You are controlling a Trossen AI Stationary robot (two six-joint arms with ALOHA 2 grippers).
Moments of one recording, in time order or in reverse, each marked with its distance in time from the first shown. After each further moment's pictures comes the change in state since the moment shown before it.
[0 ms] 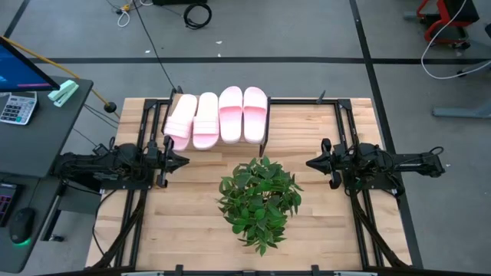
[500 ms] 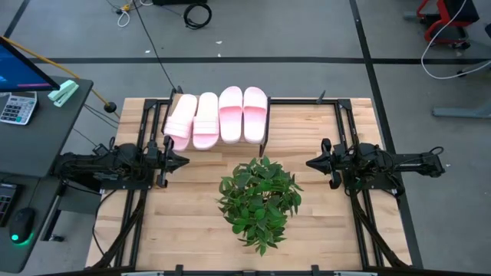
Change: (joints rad) left arm 0.000 0.000 0.000 0.000 0.000 0.000; right arm 0.000 0.000 0.000 0.000 0.000 0.000
